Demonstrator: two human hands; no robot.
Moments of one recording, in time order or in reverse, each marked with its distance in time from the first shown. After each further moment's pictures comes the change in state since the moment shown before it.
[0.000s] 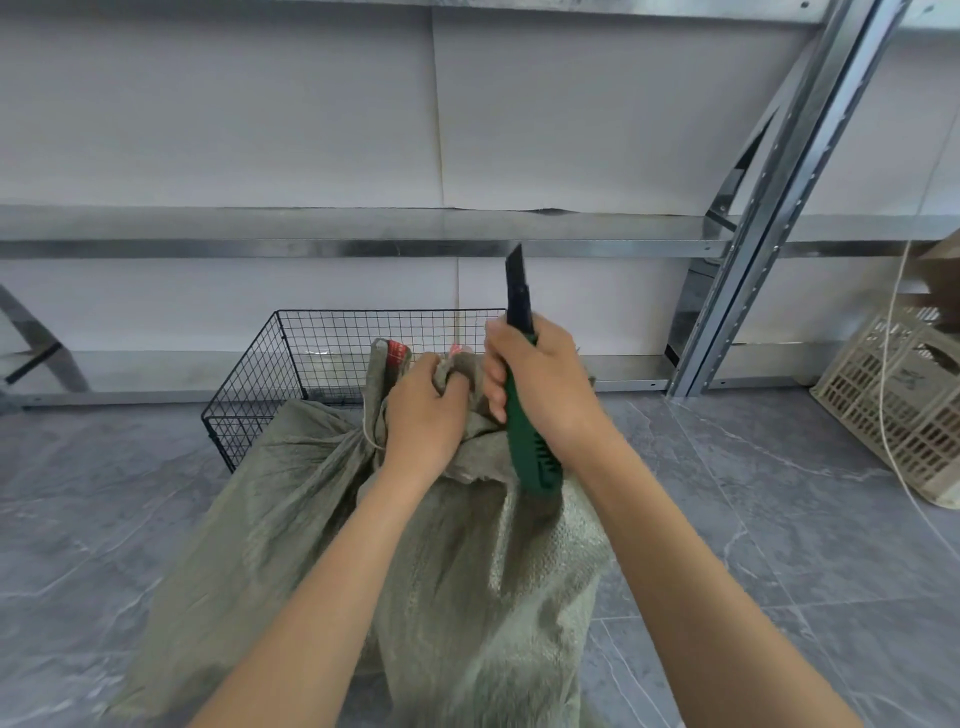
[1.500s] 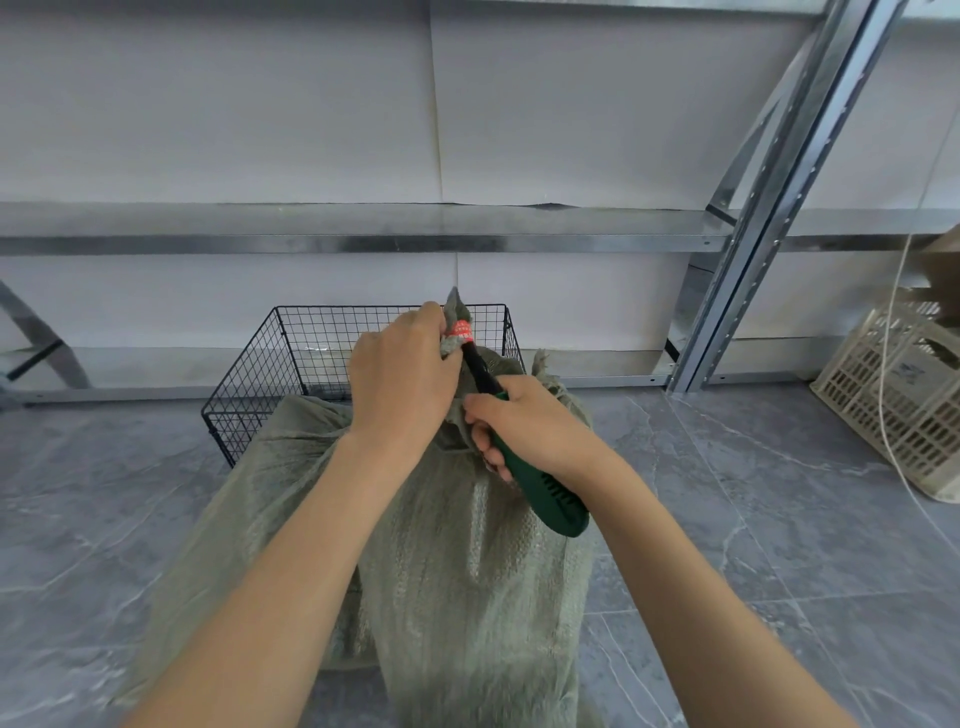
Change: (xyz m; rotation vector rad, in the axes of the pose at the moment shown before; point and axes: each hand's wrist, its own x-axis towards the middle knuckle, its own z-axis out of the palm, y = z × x) left_hand 0.011 0.028 -0.024 0.730 0.111 0.339; right_hand -0.013 0.023 -0.007 -0.234 -0.239 0.307
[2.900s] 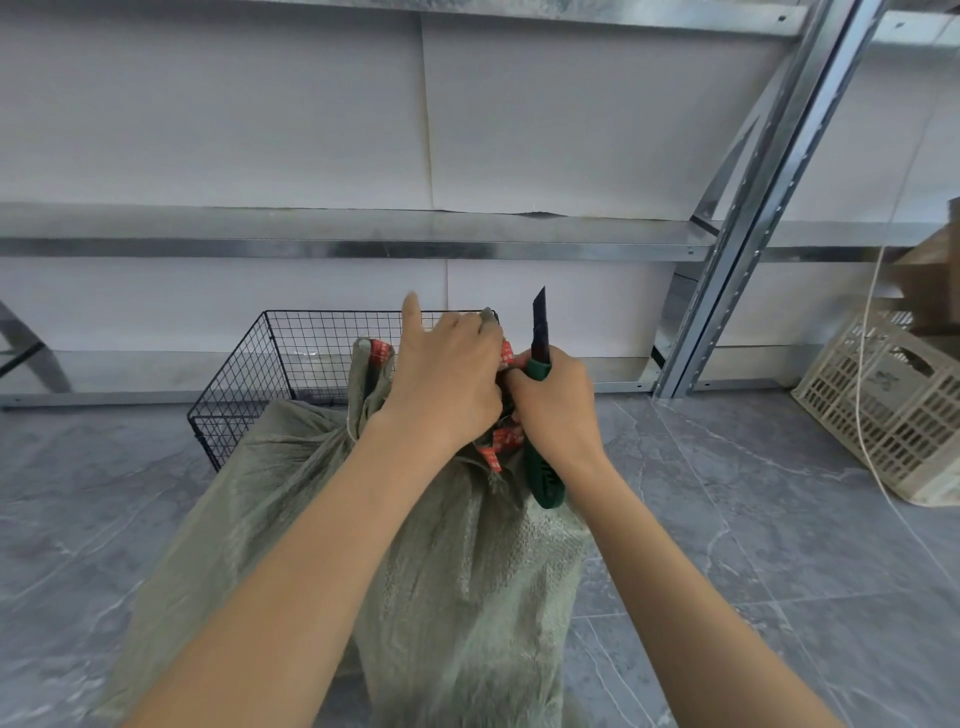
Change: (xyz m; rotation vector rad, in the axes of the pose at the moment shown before) left_hand 0.004 0.043 -0.017 0.366 -0.364 0.320; right_hand 0.013 0.013 -0.015 -0.114 0.631 -0.148
